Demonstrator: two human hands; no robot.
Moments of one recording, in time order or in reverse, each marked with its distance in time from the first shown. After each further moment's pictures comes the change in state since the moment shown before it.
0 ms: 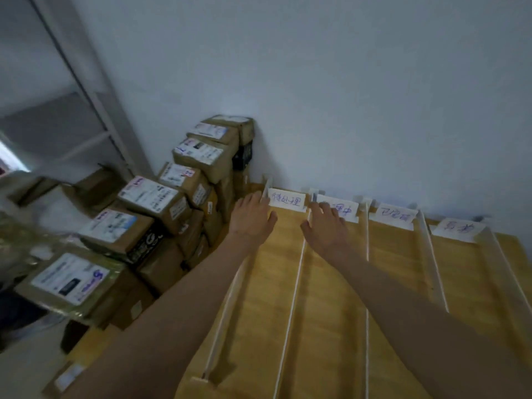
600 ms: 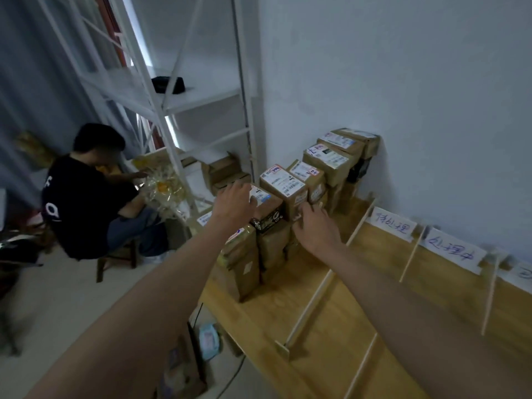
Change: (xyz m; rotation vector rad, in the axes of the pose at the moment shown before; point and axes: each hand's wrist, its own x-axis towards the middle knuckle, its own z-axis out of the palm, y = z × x) left_hand -0.160 -0.213 -0.128 0.125 0.107 -0.493; right_hand -0.060 -0.234 0.032 0.135 -0.162 -0.504
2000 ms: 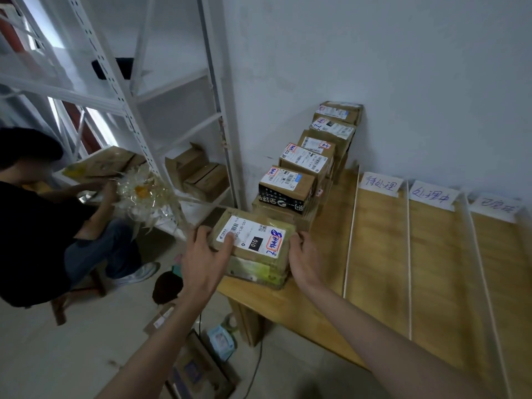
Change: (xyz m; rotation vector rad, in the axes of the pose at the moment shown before) left_hand -0.105 -0.211 0.038 -0.595 0.058 -0.175; right_hand -0.057 -0.182 0.145 0.706 0.272 0.623
